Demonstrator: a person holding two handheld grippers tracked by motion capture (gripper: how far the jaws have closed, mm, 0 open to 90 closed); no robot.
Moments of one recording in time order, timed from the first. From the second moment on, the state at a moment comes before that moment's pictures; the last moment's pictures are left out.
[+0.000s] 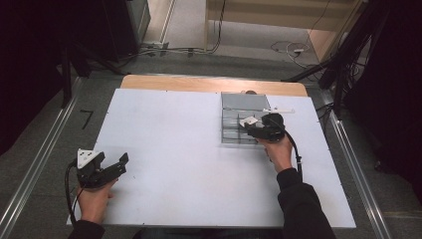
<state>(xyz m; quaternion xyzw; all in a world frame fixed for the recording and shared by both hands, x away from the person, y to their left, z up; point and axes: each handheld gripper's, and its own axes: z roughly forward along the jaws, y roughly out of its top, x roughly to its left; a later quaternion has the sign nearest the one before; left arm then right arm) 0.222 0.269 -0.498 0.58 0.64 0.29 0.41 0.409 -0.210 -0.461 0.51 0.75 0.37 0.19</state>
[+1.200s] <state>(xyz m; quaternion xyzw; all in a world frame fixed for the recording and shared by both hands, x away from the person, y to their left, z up) 0.223 0.267 -0.499 0.58 0.64 0.29 0.41 0.360 -0.251 -0.451 0.49 0.75 0.41 0.19</state>
